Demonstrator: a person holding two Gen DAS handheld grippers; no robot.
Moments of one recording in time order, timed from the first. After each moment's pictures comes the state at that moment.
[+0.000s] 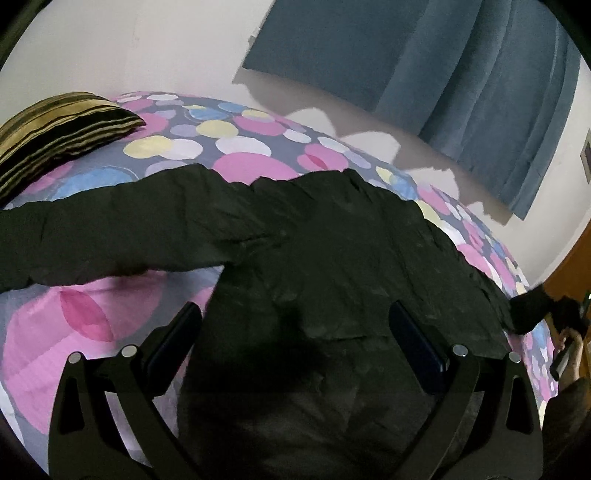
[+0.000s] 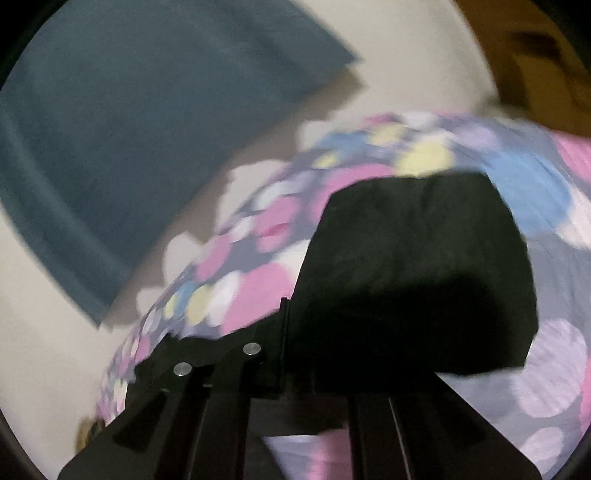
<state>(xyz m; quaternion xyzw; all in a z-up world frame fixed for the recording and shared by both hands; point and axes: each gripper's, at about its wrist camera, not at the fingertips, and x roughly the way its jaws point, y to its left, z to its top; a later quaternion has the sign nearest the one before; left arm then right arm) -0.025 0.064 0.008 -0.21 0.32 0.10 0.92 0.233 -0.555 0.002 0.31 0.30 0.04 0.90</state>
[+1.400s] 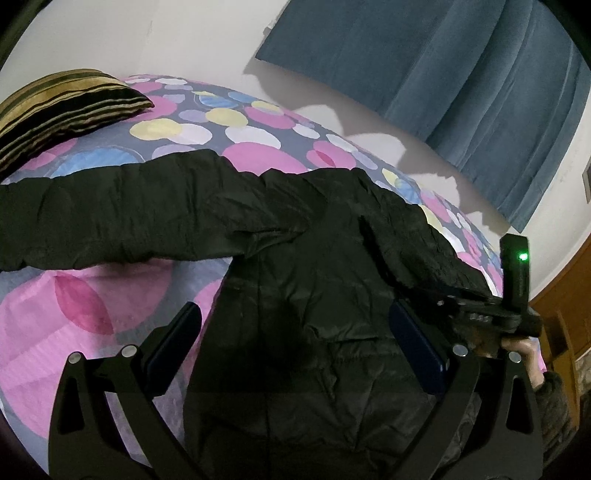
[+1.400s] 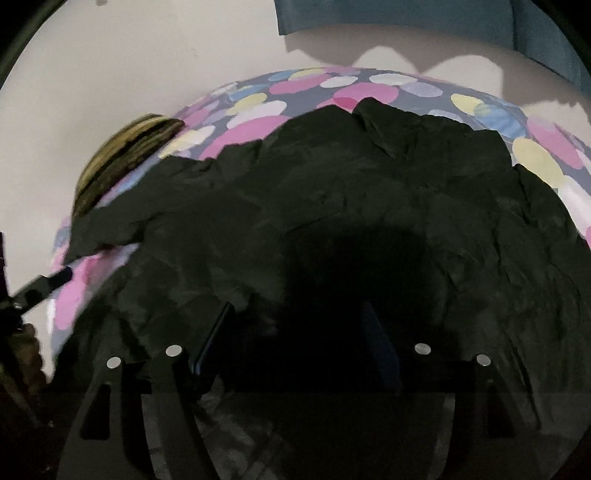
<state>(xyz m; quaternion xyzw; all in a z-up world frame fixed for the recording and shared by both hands) -0.027 0.080 -0.003 -0.25 0.33 0.10 0.91 0.199 -0.144 -0.036 -0.07 0.46 0.42 0.78</state>
